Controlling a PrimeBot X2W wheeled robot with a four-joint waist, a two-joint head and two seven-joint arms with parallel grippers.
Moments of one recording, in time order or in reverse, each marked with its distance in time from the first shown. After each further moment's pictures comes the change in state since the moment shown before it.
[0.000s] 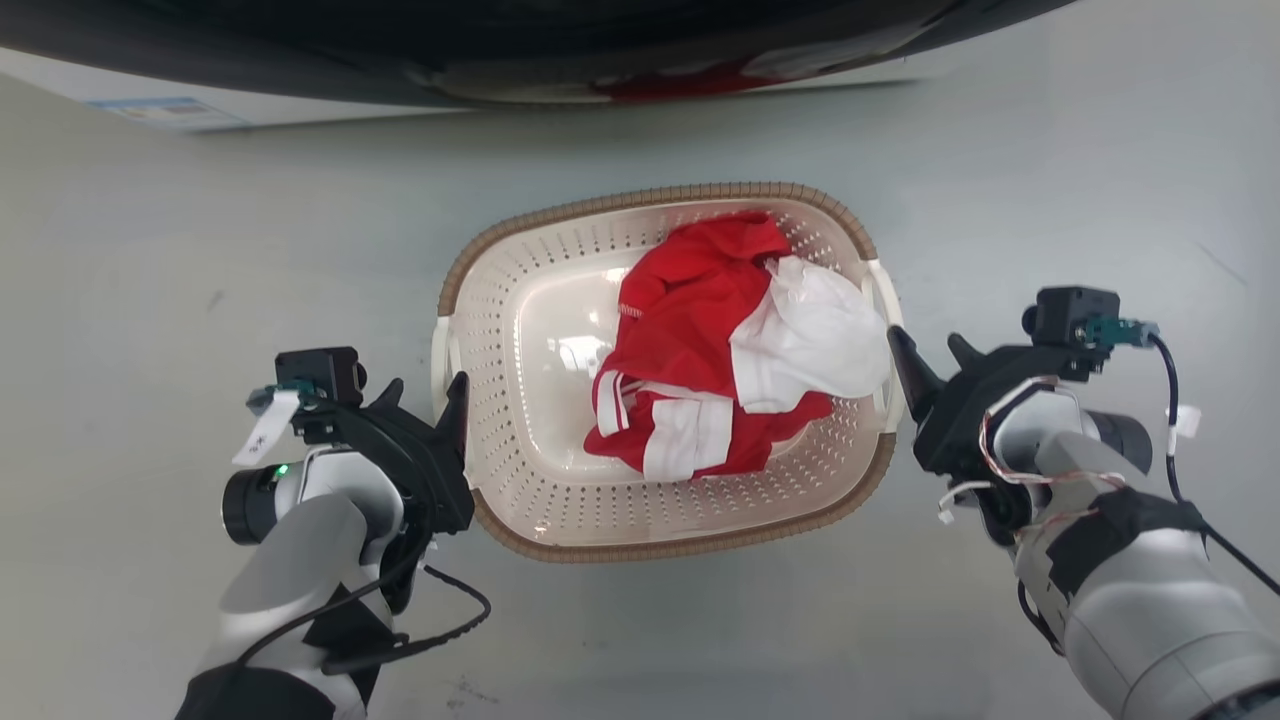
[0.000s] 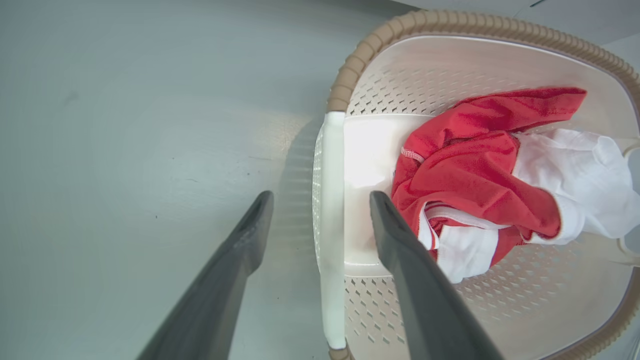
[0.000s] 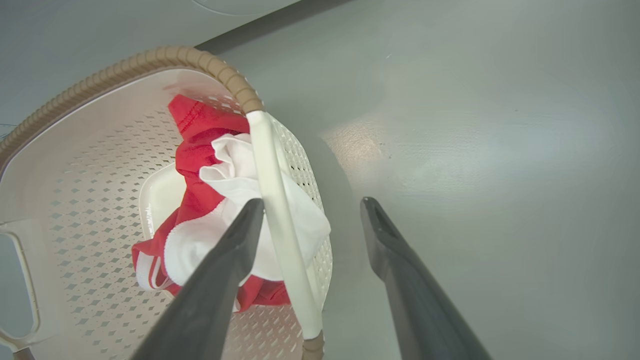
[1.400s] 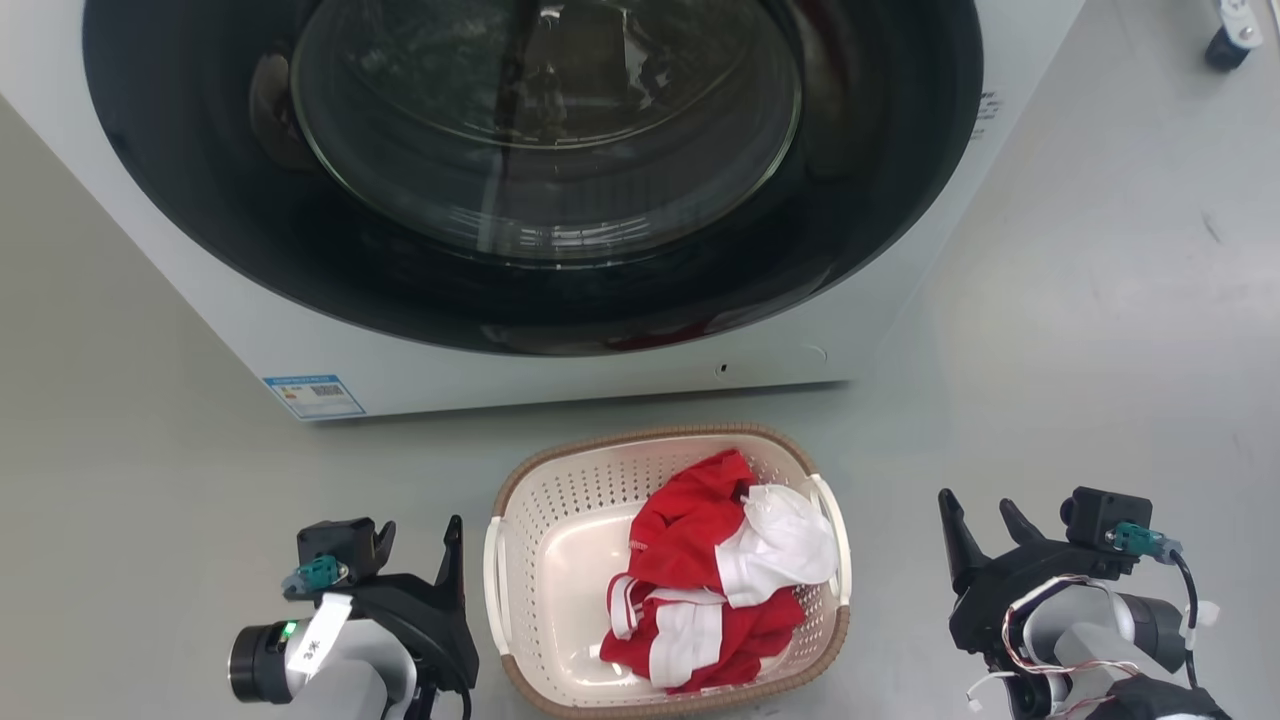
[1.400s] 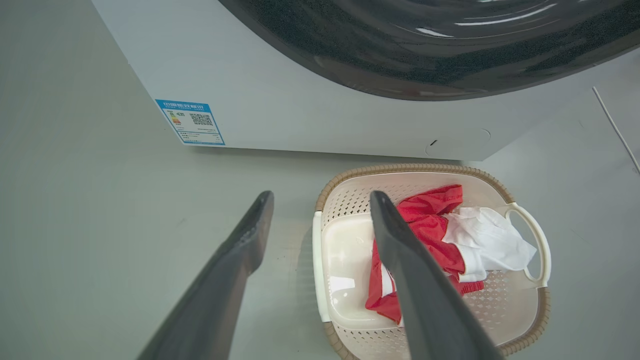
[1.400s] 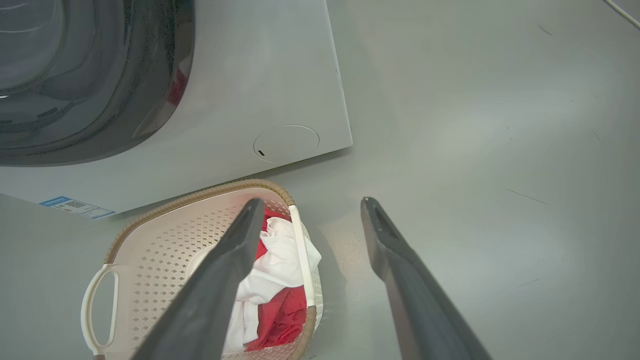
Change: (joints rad) left arm 0.295 0.023 -0.036 -0.148 0.043 0.107 -0.149; right arm 0.338 -0.051 -0.019 -0.123 -0.023 -0.055 -0.211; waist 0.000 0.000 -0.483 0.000
